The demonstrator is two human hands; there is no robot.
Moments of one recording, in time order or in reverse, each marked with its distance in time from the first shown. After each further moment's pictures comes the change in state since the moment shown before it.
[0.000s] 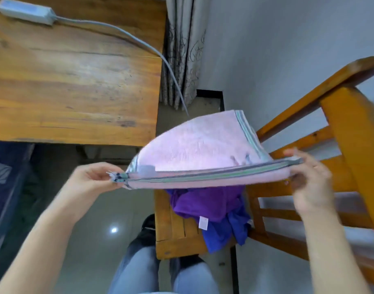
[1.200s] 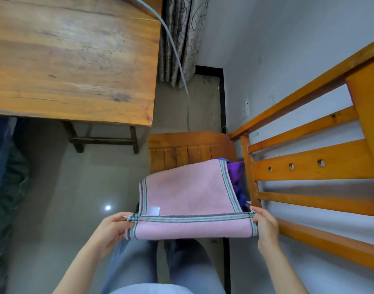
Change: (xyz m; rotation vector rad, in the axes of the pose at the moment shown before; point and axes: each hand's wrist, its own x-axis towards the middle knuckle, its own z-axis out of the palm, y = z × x) left_hand -0.047 -0.184 0.029 -0.306 0.033 -0.754; right_hand -0.052 0.162 -0.053 -0.476 0.343 0.543
